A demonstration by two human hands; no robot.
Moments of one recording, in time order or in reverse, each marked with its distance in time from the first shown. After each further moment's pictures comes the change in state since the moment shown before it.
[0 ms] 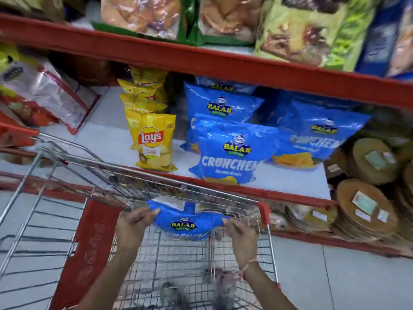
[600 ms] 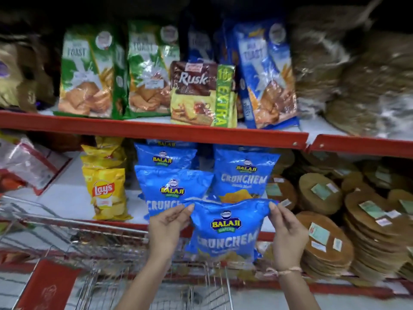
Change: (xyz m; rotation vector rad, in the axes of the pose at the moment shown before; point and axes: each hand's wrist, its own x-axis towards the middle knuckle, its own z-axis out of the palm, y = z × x) left_hand -0.109 0.117 0.205 -0.269 -0.211 0.120; right_hand 0.042 -0.096 -0.217 0.457 0.502 -0.434
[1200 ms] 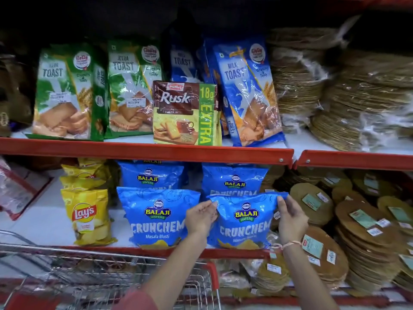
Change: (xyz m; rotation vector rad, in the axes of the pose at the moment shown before) left_hand 0.045 -0.021 0.117 0.006 -0.094 -0.246; right_hand 0.109 0.029 -0.004 -0.188 0.089 0.110
